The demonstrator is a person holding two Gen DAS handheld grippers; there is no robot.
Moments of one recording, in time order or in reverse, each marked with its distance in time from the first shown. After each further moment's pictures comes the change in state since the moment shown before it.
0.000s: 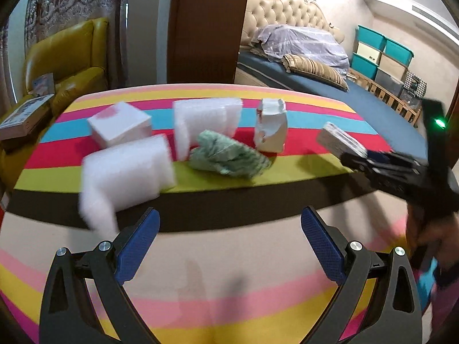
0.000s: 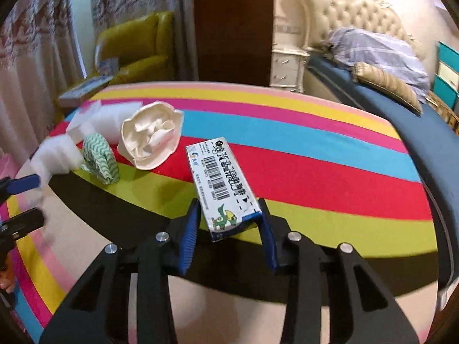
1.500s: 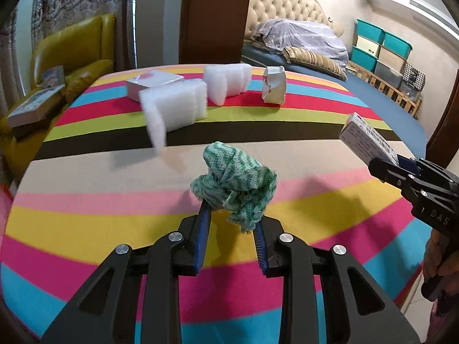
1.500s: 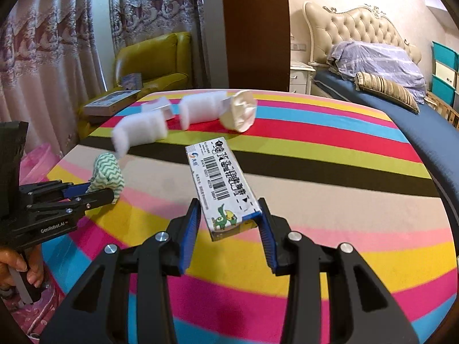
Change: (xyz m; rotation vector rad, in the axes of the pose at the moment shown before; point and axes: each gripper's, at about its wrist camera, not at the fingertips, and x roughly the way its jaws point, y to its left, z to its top) left arm -0.075 0.020 -0.088 0.023 0.007 0.034; right arm -0.104 0.099 -0.088 -0.038 -0.089 0.063
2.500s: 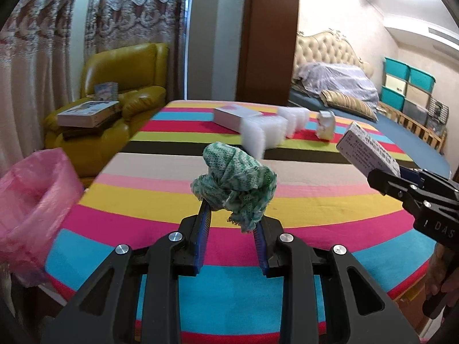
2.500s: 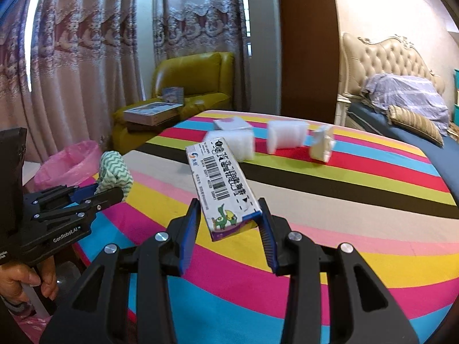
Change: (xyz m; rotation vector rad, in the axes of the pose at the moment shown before) left arm -0.097 0.080 -0.052 -0.105 -0.224 0.170; right arm -0.016 0.120 0.004 -0.118 -0.125 0.144
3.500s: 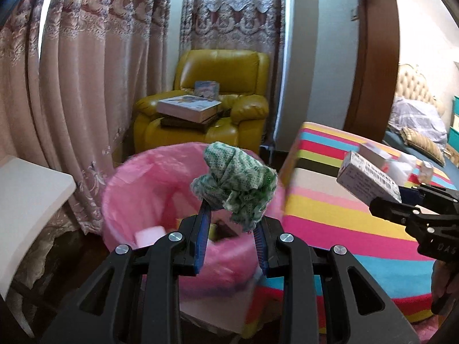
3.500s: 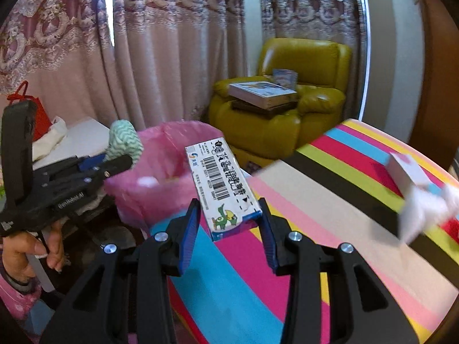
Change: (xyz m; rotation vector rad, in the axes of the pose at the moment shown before) left arm -0.091 0.224 0.002 -0.203 -0.040 0.352; right arm 0.112 0.213 0.071 -0.228 0.126 0.450
